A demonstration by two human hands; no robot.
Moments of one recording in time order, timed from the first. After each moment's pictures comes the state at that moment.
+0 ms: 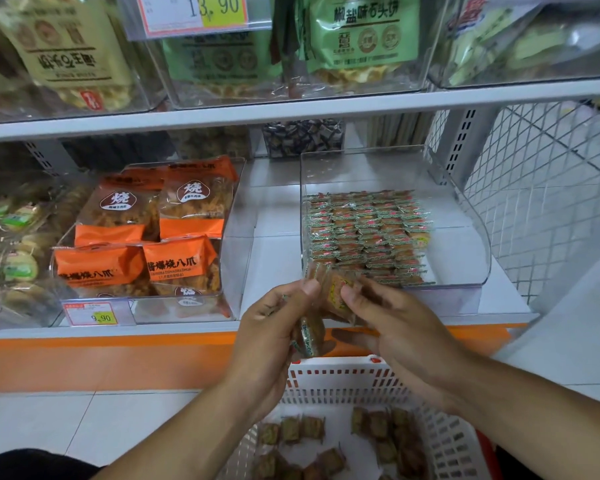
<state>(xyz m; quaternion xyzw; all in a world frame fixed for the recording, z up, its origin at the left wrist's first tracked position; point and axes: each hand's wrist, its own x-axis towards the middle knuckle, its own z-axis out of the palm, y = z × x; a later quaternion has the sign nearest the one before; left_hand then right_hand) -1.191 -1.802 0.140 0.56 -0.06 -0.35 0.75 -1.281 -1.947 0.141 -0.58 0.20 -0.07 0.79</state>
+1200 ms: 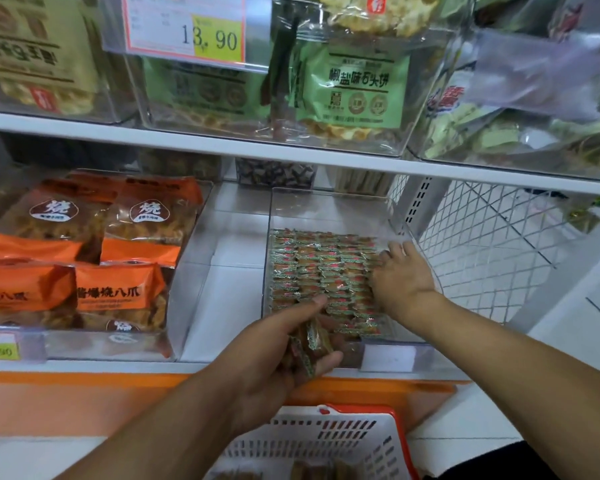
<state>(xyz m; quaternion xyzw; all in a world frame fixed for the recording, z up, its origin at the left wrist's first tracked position) -1.174 -1.859 0.162 0.46 0.01 -0.54 0.70 -1.203 -2.100 0.149 -0.90 0.20 0.15 -0.36</state>
